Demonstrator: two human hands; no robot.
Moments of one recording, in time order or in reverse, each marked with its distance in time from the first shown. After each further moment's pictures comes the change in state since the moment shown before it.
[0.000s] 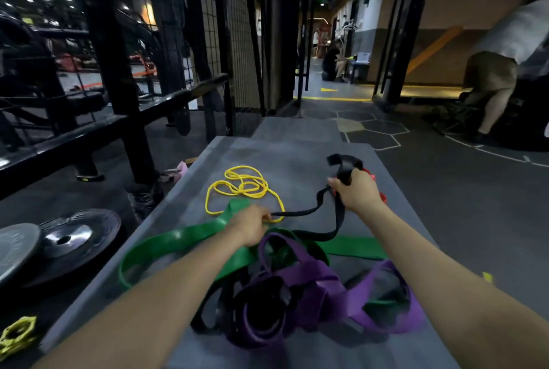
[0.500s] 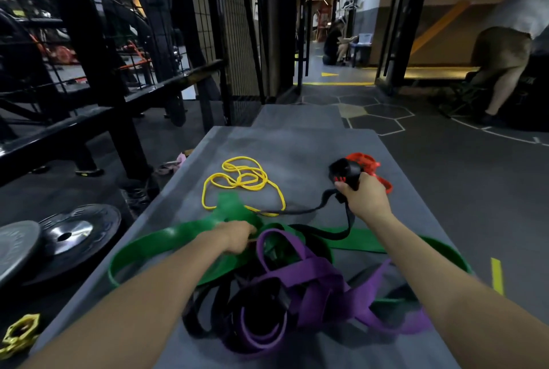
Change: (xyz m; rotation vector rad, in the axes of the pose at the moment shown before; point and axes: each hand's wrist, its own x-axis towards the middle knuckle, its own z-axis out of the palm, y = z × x) left_hand 0.008 -0.034 0.019 0.426 -0.330 -0.002; right_hand 0.015 0.046 0.023 -0.009 0.072 0.060
